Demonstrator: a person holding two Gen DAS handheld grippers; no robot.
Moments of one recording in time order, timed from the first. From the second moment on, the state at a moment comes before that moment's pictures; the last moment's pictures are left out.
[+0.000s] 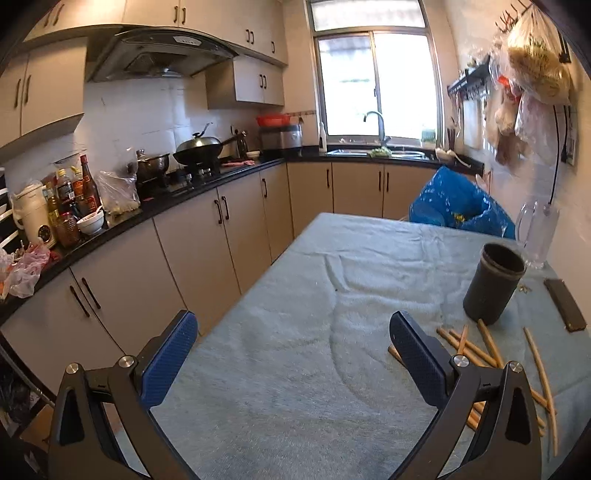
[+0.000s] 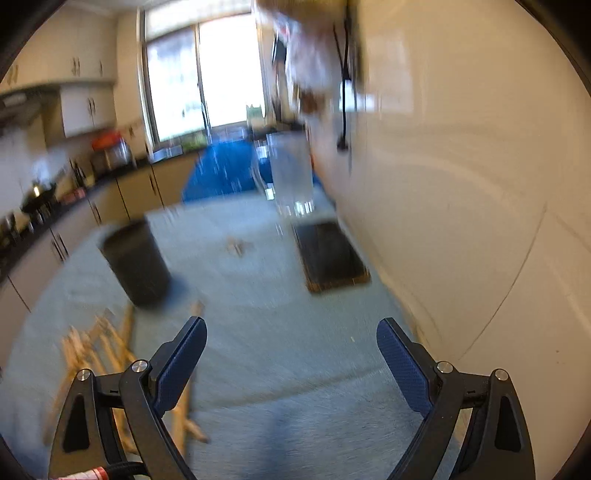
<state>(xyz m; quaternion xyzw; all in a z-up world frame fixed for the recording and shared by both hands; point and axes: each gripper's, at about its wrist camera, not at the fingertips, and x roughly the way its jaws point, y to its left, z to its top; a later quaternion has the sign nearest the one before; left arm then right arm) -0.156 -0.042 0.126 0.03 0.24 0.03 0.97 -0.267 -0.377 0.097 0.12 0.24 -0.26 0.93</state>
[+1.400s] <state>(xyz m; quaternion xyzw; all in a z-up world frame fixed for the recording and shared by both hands) -0.200 -0.080 0.116 0.07 0.28 -0.06 0.95 -0.280 -0.299 0.095 0.09 0.26 -0.19 0.94</state>
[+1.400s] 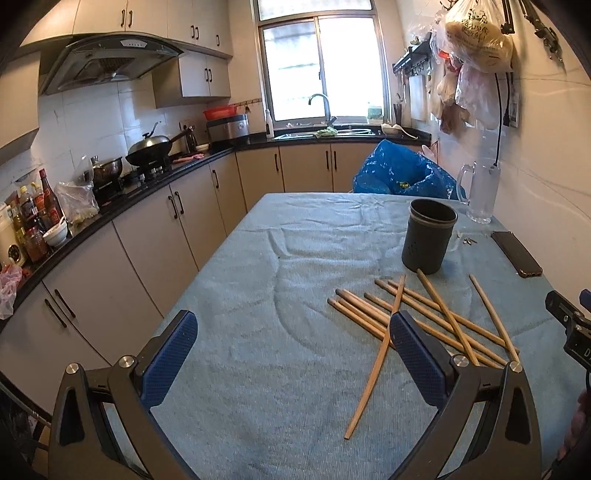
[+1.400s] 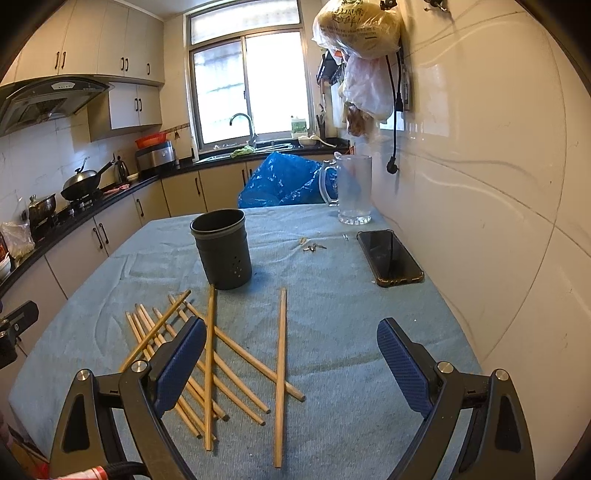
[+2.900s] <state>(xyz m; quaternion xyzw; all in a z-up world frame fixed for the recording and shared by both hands) -0.175 -0.067 0.124 0.07 0.33 -0.10 0.94 -0.261 -0.339 0.125 0.08 0.30 -0.14 0.94</state>
